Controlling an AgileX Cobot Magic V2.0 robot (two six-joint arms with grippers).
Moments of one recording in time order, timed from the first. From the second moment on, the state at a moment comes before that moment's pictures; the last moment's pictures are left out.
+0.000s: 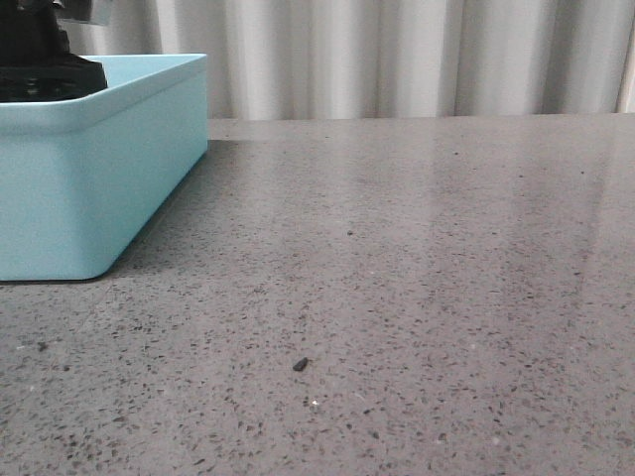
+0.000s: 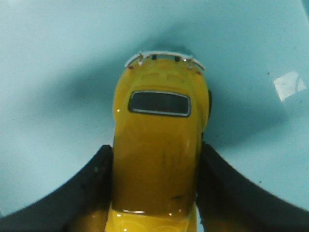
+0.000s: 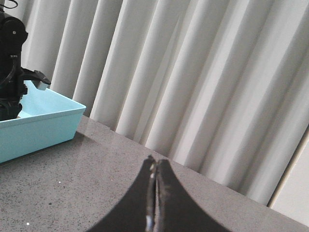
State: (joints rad) left arm -0.21 1.93 -1.73 0.02 1.24 0.20; right arm 0.26 -0.02 -0.59 0.09 0.53 -0.45
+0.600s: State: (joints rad) left arm -0.21 1.93 -1.73 0.02 1.21 0.20; right arm 0.26 -0.02 -0.59 0.09 0.52 -0.45
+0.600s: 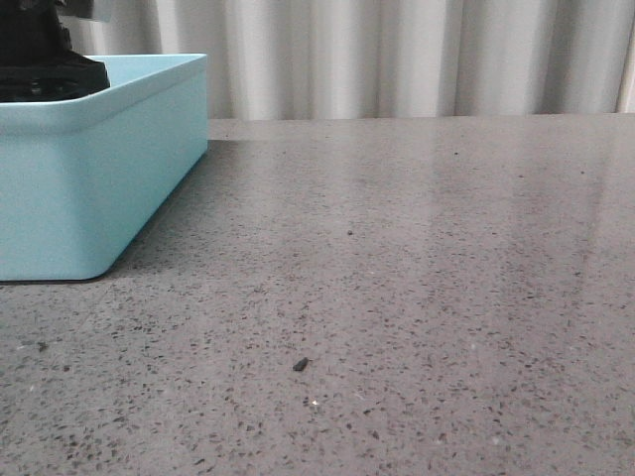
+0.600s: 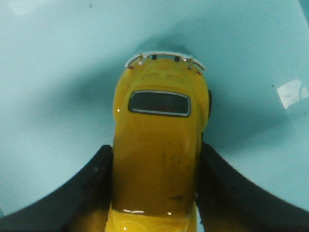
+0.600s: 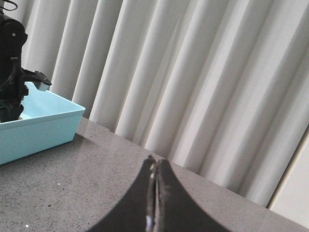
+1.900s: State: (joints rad) left arm -0.21 1.95 -1.73 0.02 1.23 0.20; right arm 0.26 -0.02 -0.59 0.09 0.52 -0.45
